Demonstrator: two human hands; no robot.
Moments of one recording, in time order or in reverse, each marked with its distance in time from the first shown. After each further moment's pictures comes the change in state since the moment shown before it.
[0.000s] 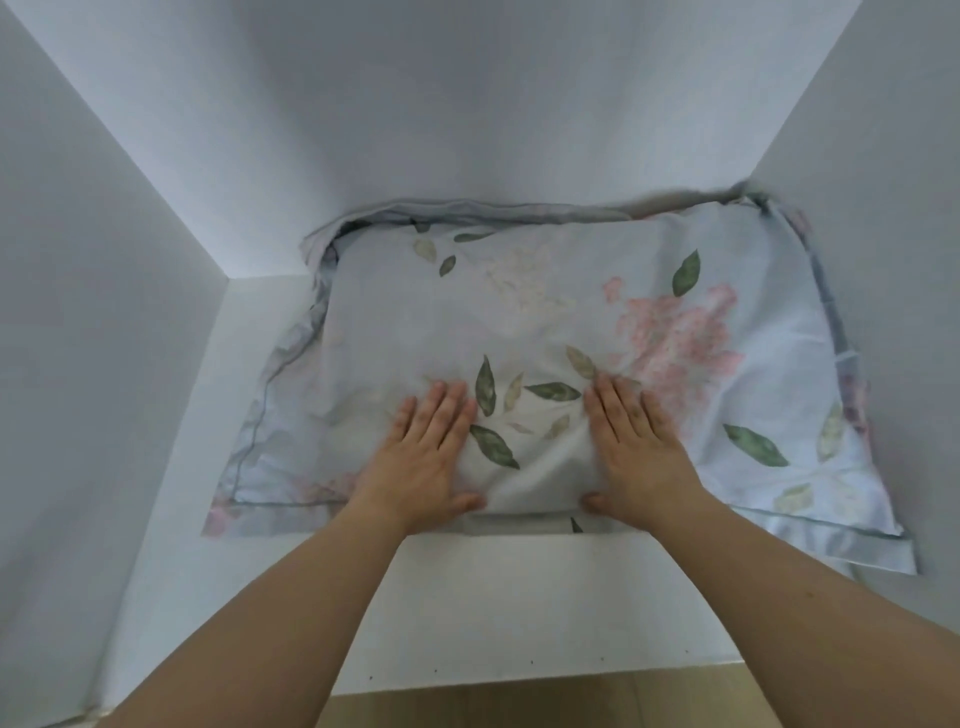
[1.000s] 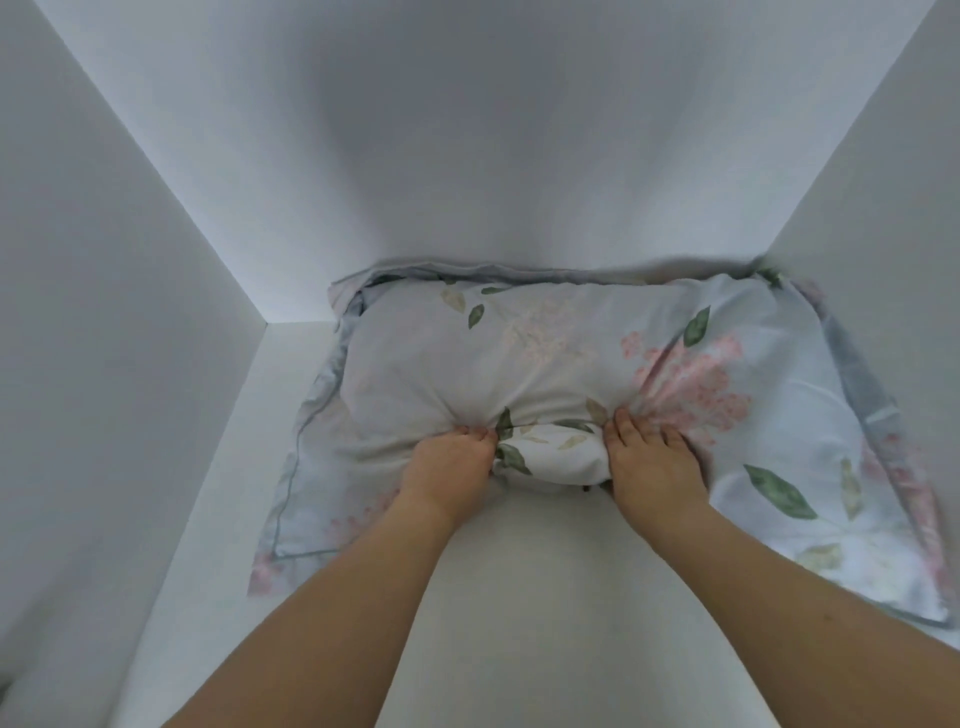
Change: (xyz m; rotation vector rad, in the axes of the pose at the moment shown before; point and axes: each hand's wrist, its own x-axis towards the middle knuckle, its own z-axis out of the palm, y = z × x) left_hand 0.047 0.001 -0.046 0.001 0.088 -0.123; right_hand 0.045 0.000 -0.037 -0.017 -0.048 0.096
